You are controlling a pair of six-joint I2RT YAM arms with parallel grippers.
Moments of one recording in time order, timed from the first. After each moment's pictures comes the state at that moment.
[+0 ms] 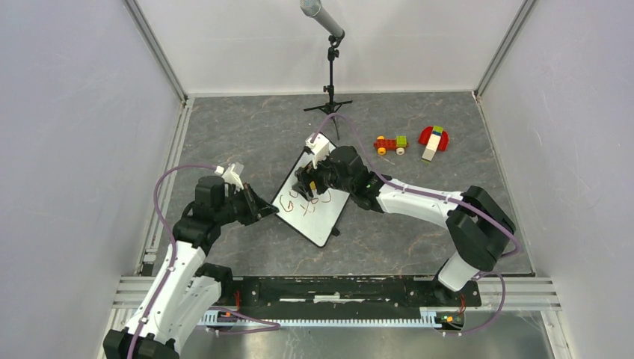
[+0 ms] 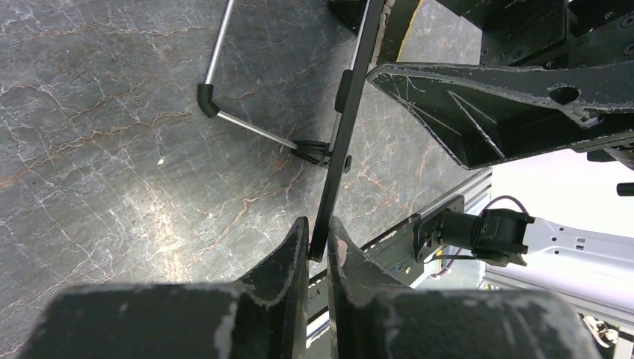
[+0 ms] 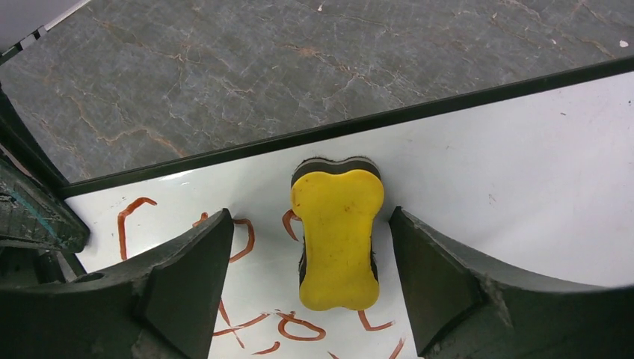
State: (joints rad) left arm -0.20 0.70 0.55 -0.49 0.52 -0.65; right arm 0.86 1.63 1.02 0.24 -0.14 0.11
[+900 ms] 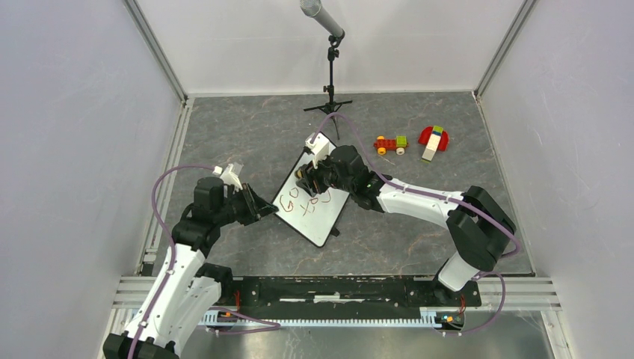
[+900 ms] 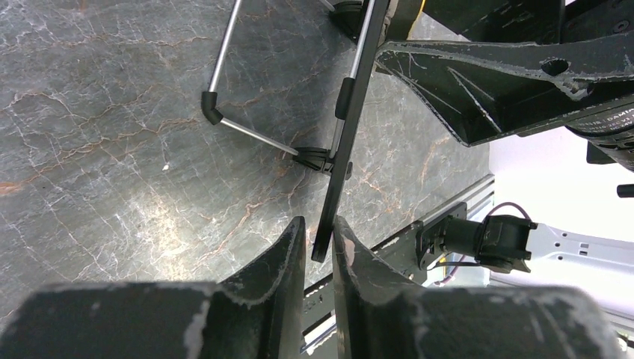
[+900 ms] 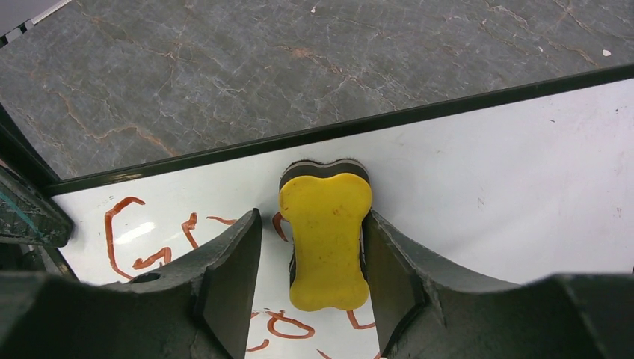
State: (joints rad) left arm -0.20 0.67 0.54 -0.49 0.50 -0.65; right arm 0.86 1.63 1.02 0.24 -0.13 0.07
